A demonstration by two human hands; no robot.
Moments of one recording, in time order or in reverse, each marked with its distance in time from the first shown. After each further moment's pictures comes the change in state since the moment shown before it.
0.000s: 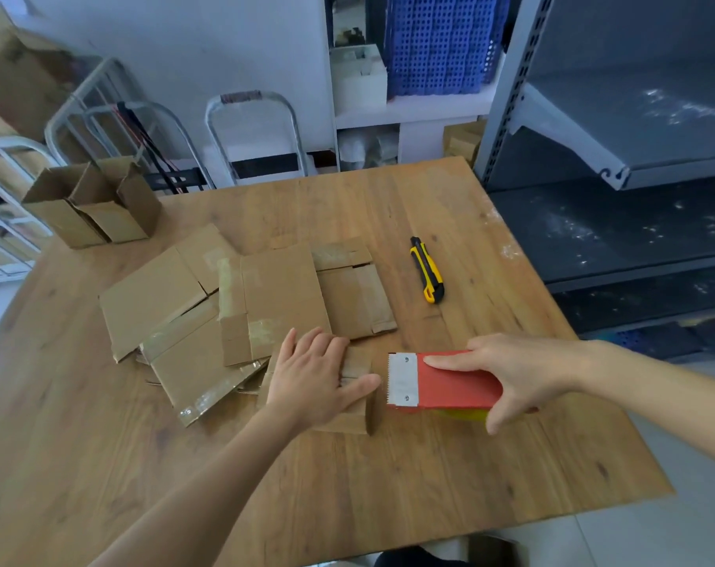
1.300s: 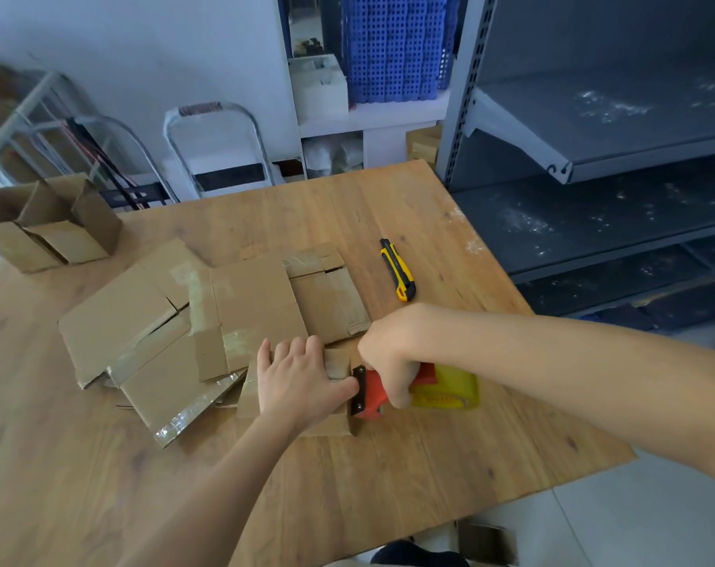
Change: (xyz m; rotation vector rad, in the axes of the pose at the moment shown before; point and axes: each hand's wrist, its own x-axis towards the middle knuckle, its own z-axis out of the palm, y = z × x) left_hand 0.007 0.020 -0.002 -0.088 0.021 -0.178; right_hand 0.054 -0.106 -0.061 -0.417 -0.259 0.130
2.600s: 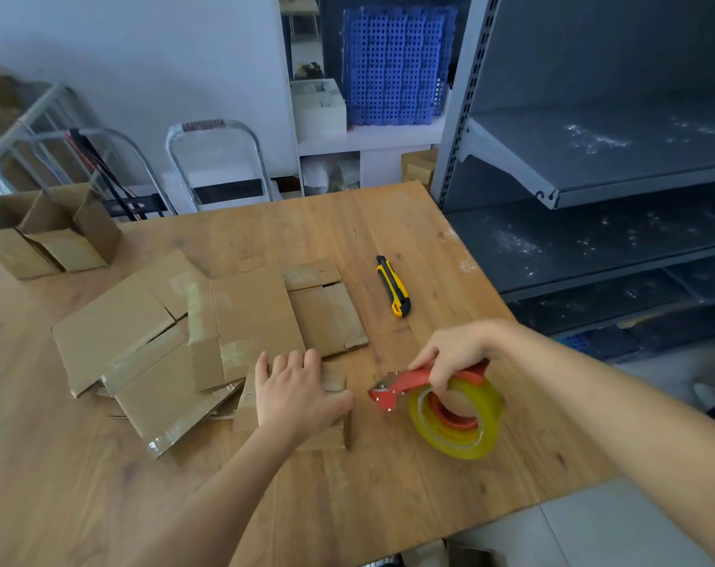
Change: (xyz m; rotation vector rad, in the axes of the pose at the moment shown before) left_hand -0.003 -0.001 0.002 -0.003 0.027 0.002; right_hand 0.001 0.080 0.078 0.971 -0.042 0.107
